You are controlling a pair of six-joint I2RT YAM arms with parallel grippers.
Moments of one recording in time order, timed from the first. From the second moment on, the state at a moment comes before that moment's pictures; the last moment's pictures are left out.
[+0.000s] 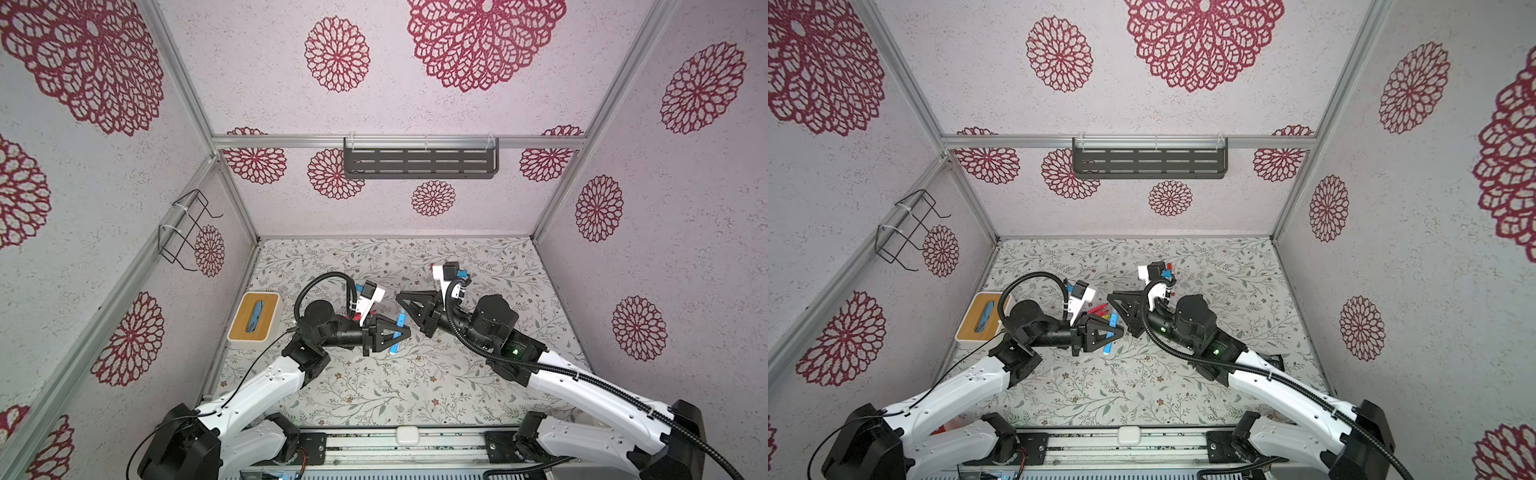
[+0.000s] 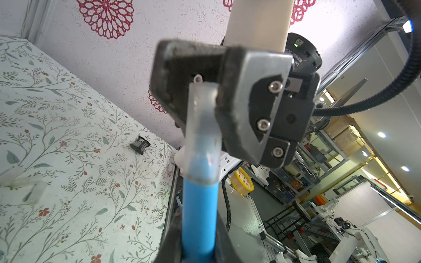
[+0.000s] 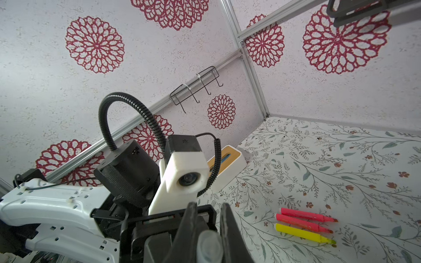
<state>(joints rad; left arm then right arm) -0.60 1.12 0.60 0.59 0.92 -0.75 0.92 1.07 0.86 0.23 -0.18 0.53</state>
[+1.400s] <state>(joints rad) -0.77 1.04 0.62 0.33 0.29 -0.49 0.85 1.13 1.08 -0.21 -0.27 0.44</state>
